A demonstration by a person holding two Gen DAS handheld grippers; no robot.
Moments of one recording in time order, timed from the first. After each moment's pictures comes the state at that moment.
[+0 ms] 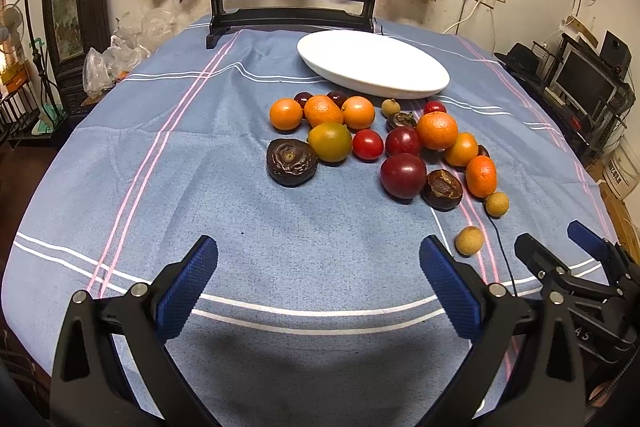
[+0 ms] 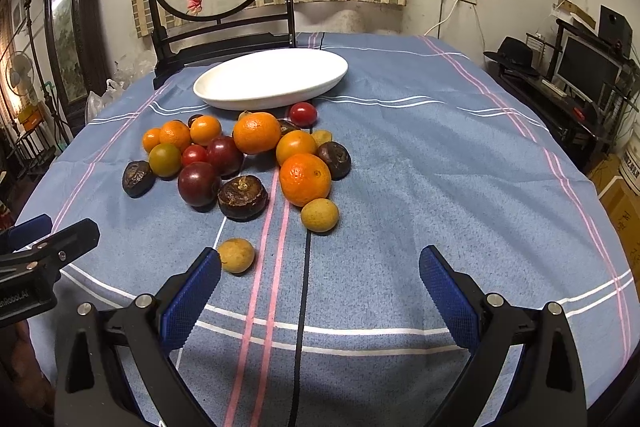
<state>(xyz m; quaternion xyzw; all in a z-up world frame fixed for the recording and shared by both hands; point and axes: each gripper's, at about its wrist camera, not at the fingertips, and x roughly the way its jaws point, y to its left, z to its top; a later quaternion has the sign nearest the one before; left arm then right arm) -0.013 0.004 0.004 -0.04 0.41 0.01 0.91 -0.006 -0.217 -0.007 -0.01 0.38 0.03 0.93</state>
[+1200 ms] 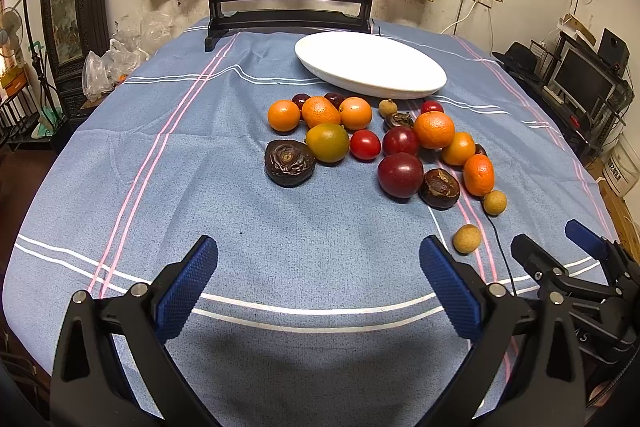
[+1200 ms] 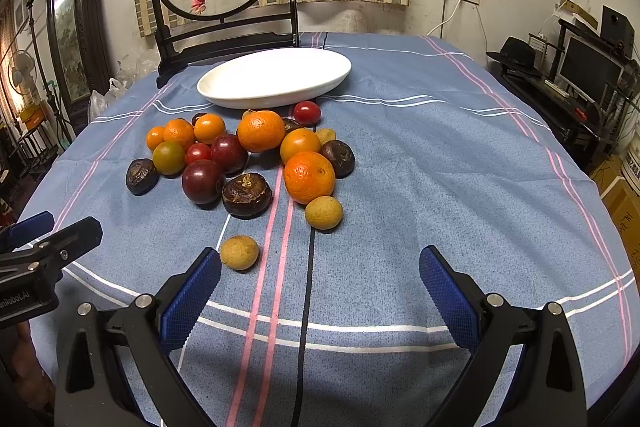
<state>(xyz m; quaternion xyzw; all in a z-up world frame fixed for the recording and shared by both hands) -0.015 0.002 0.004 -0.04 0.40 0.01 0.91 -0.008 -0.215 -0.007 -0.01 0.38 0.04 0.93</state>
